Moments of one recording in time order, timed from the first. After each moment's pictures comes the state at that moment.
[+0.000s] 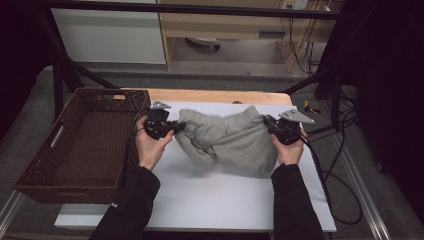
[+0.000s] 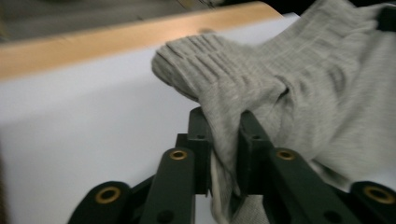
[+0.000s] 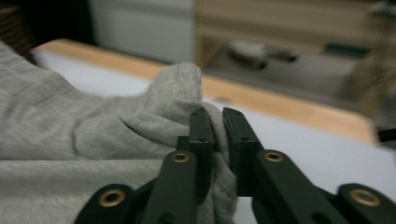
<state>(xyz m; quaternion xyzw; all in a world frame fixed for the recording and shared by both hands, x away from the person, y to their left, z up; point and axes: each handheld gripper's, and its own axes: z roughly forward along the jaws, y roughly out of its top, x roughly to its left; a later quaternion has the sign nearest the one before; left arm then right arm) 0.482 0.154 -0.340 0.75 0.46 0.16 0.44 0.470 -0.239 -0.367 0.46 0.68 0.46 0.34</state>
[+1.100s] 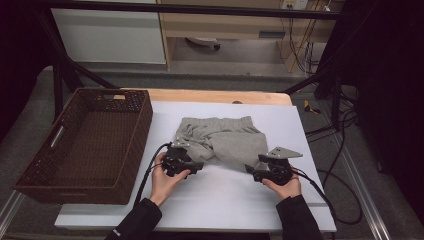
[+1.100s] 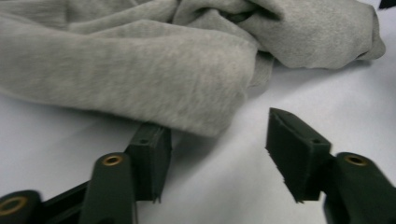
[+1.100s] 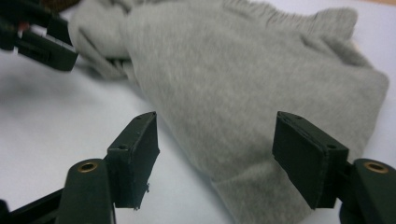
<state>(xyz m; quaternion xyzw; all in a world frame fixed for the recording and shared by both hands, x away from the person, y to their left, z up) 0.419 0.109 -0.435 0.81 0.42 0.06 0.41 0.381 -0.218 -0.426 0.41 0.78 0.43 0.18</state>
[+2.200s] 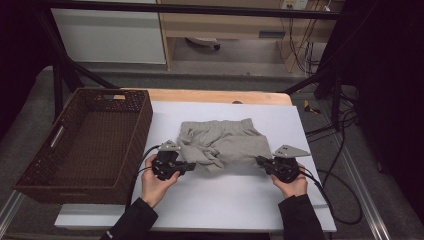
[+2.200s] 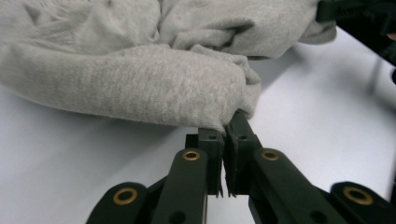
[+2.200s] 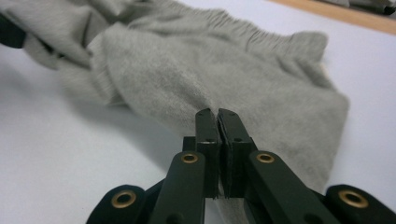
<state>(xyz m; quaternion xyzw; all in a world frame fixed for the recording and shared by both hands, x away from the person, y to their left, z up) 0.386 0.140 -0.396 0.82 0.38 0.02 0.44 0.376 -0.235 -0.404 0.39 0.78 0.44 0.20</state>
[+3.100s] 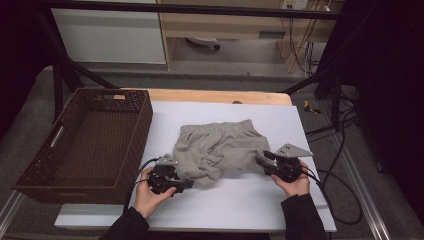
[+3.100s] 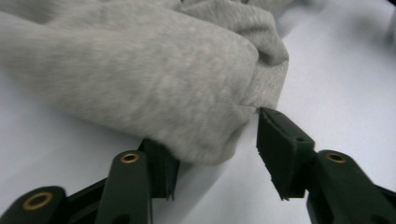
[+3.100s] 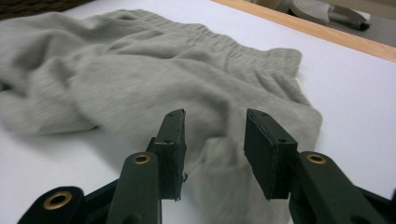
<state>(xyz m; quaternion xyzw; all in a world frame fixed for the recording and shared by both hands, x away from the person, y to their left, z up) 0.369 0.141 -0.438 0.84 0.37 0.02 0.41 0.372 -0.237 -0.402 0.38 0.78 0.44 0.23</state>
